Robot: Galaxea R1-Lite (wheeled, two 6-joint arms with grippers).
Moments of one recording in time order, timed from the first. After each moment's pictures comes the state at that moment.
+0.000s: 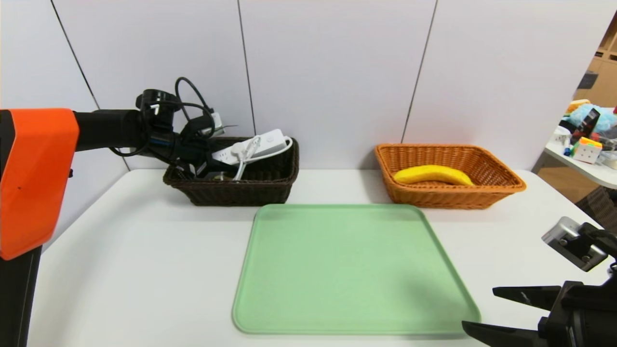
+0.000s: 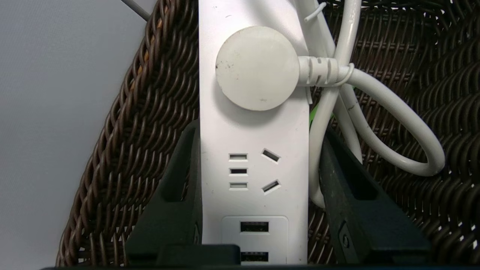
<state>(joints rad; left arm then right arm) -0.02 2.29 -1.98 0.34 -0.69 1.02 0.38 1.12 -0.48 0.02 0.31 0.04</state>
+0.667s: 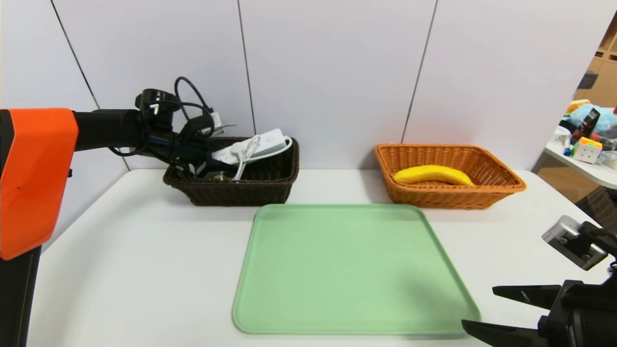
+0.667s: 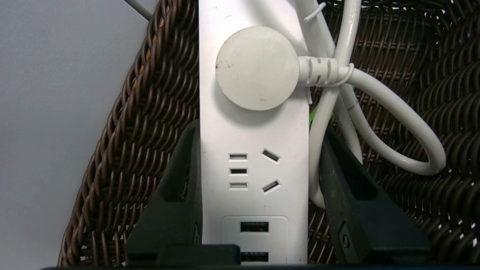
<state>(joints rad) -0.02 2.29 -1.98 0.34 -0.69 1.02 0.38 1.12 -0.48 0.02 0.31 0.04</state>
